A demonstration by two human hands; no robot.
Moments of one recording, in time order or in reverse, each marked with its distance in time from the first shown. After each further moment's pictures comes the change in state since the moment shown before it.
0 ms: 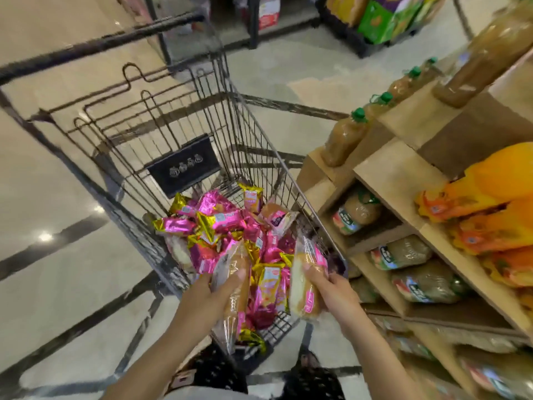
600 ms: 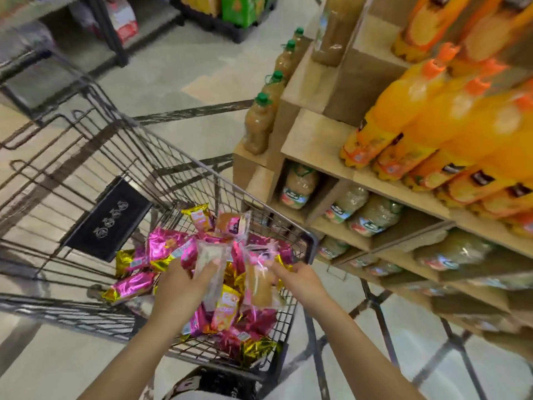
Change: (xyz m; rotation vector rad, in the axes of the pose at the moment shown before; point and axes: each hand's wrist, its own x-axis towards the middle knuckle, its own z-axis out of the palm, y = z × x) left_hand 0.081 0.053 -0.033 0.364 -0.108 0.220; right_hand -0.015 -0.019 0.051 0.023 0.251 0.160
